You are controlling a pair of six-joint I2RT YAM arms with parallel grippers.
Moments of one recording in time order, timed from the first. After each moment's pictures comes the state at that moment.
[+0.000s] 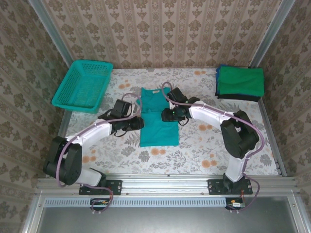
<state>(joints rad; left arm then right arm) -0.48 1.43 0.83 -0.37 0.29 -0.47 0.57 1.83 1.30 -0.53 -0.13 0.47</state>
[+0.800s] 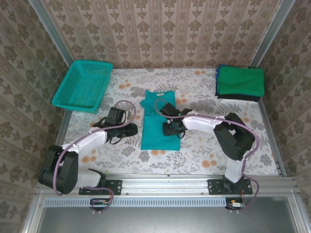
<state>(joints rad) -0.43 1.30 0.65 -0.34 0.26 -0.47 0.70 1.82 1.14 -0.54 0.04 0.50</state>
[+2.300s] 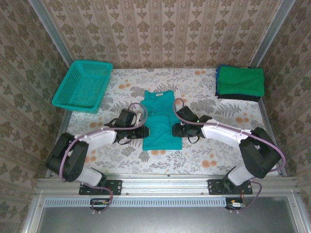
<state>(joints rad) -0.56 1.43 0.63 -0.12 0.39 -0.52 0.66 1.51 0.87 -0.45 0.01 0.62</state>
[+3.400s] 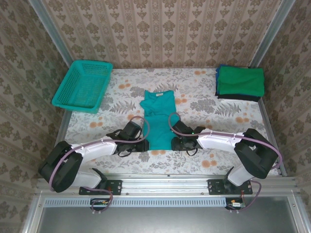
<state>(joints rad) -0.75 1.35 0.52 -0.24 0.18 -0.64 0.80 1.53 0.76 -0.44 0.05 0.75</state>
